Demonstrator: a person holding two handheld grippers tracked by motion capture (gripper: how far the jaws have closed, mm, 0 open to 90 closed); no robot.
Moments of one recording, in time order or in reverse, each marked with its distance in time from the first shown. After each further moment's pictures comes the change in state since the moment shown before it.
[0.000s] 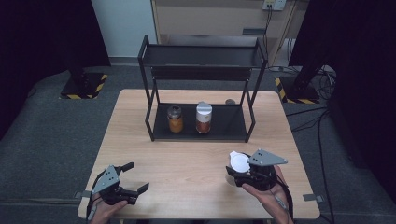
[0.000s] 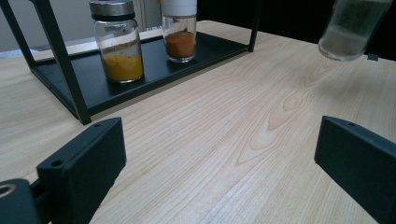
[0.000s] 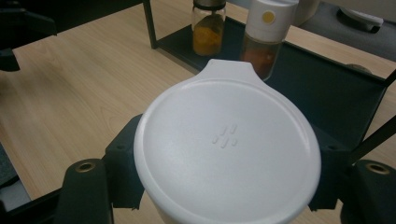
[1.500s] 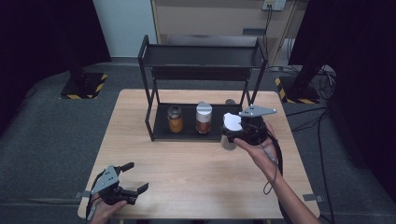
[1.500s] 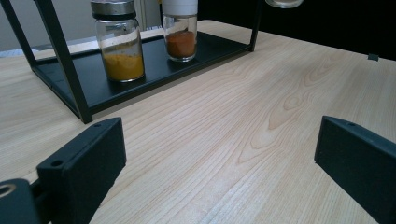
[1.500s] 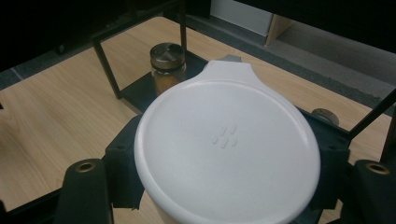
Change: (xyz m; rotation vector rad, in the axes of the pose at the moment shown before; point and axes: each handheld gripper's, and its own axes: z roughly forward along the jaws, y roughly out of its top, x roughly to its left) left arm 0.001 0.000 -0.001 0.002 0.002 -0.002; right arm -0.047 0.094 0.046 0.014 -0.041 0.031
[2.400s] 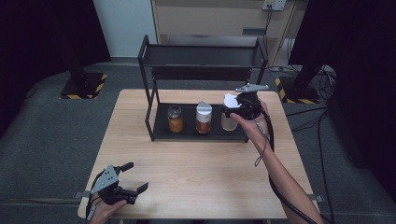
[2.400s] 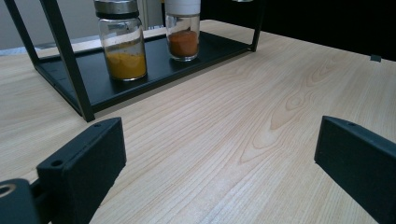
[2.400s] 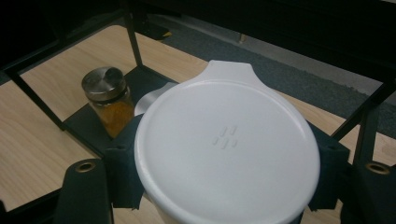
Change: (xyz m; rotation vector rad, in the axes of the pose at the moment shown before) left arm 0.000 0.000 -0.001 0.000 0.007 -0.008; right arm -0.037 0.034 0.056 0.023 -0.091 0.064
